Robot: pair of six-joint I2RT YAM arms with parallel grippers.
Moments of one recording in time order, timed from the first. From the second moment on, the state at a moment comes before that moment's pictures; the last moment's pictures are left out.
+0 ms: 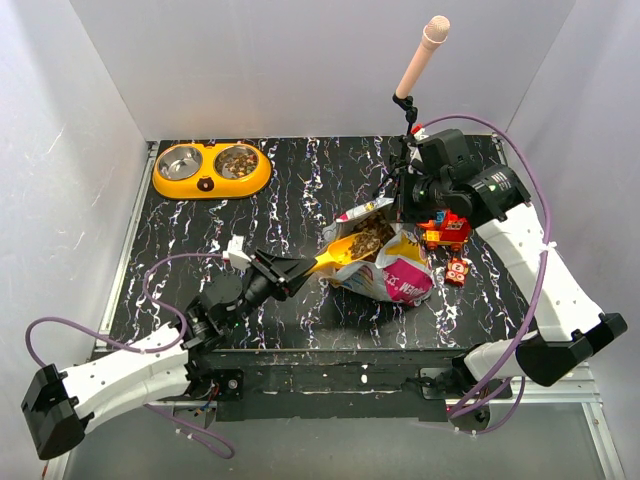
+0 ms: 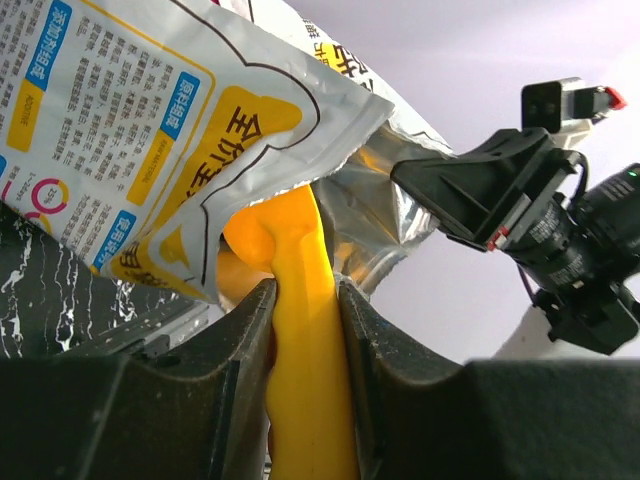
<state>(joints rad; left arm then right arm) -0.92 0.76 0.41 0.27 -0.20 -1.57 0.57 1.36 1.71 -1.17 -0.09 0.48</state>
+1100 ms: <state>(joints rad) -0.92 0.73 0.38 0.49 -0.21 -1.52 0.55 1.39 1.77 -1.24 -0.08 0.45</state>
